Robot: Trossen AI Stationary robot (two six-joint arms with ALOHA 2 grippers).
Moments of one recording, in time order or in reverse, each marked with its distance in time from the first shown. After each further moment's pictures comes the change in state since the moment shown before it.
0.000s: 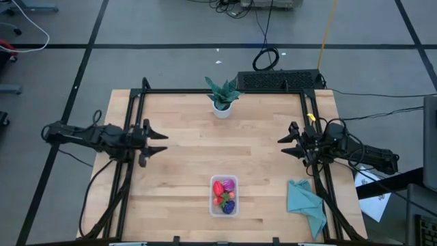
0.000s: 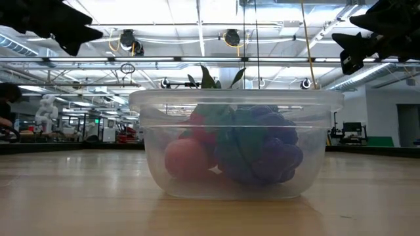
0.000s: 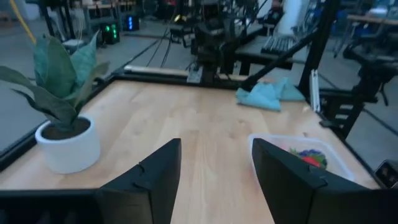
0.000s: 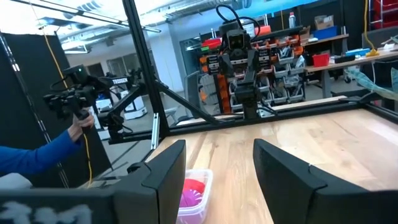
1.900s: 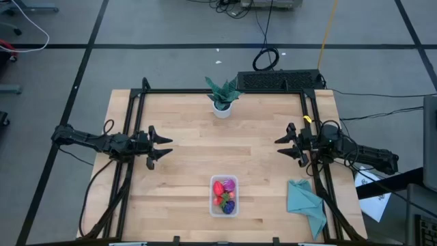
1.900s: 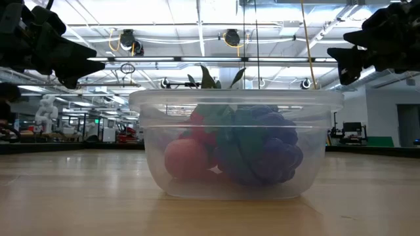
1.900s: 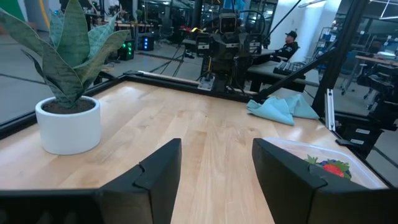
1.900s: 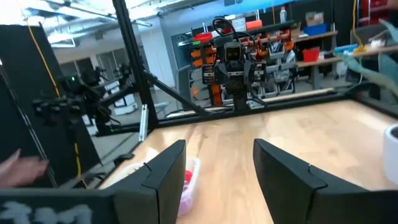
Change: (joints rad) left arm -0.033 -0.157 -0.341 0.314 -0.099 -0.058; right arm 0.000 0.001 -0.064 0.041 0.029 -0.046
